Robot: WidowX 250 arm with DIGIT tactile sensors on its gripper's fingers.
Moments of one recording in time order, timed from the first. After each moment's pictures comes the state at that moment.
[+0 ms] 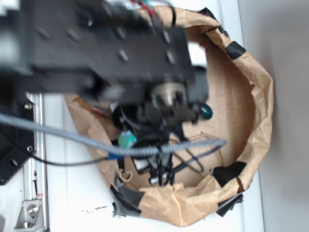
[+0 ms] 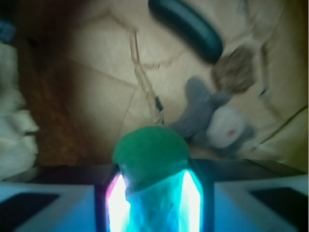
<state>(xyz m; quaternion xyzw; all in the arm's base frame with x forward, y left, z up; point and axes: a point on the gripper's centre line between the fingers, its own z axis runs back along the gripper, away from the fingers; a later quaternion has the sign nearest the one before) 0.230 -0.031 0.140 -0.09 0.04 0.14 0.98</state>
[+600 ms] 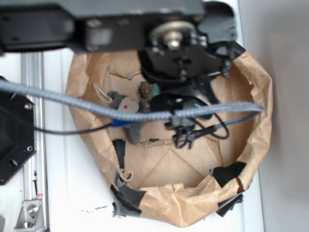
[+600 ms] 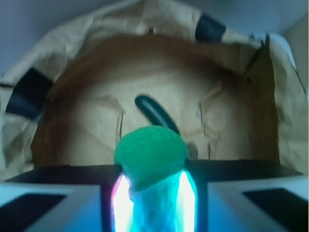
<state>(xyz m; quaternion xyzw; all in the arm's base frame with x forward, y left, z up) 0.271 0.002 0.156 -0.03 -0.07 0.05 1.00</state>
